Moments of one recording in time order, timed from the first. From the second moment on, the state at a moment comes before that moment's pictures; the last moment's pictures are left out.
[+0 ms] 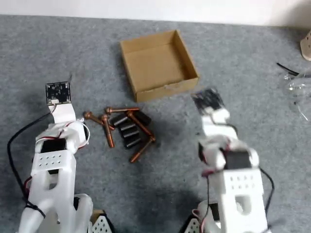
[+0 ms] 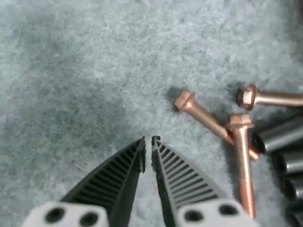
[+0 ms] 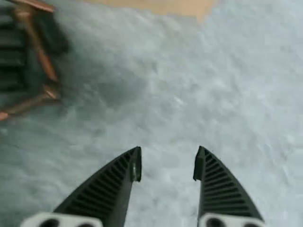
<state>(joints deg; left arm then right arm) -15.8 -40.8 66.5 35.1 5.1 -12.4 -52.8 52.1 62.9 20.6</state>
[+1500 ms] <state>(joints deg) -16.3 -41.1 68.2 30.3 5.6 -37.3 12.1 21.1 38.9 14.7</state>
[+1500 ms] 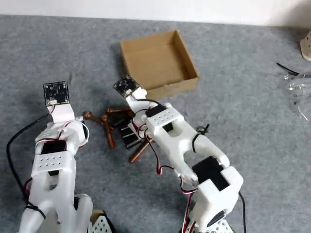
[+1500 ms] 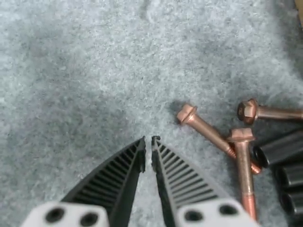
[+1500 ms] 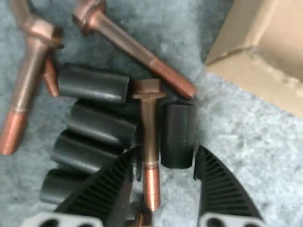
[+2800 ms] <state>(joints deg) -16.3 -41.1 68.2 30.3 5.6 -35.6 16.2 18.0 34.7 9.8</state>
